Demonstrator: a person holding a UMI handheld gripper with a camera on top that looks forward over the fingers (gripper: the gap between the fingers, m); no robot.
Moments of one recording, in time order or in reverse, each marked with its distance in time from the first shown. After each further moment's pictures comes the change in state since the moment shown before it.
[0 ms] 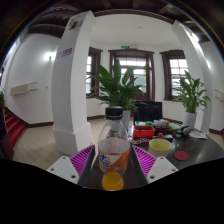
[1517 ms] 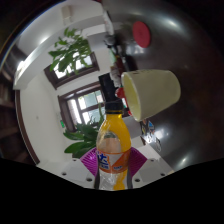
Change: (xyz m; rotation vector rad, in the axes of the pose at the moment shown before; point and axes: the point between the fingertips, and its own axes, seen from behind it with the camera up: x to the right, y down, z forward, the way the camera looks) arm 0.070 -0.050 0.094 0.215 -0.139 1.873
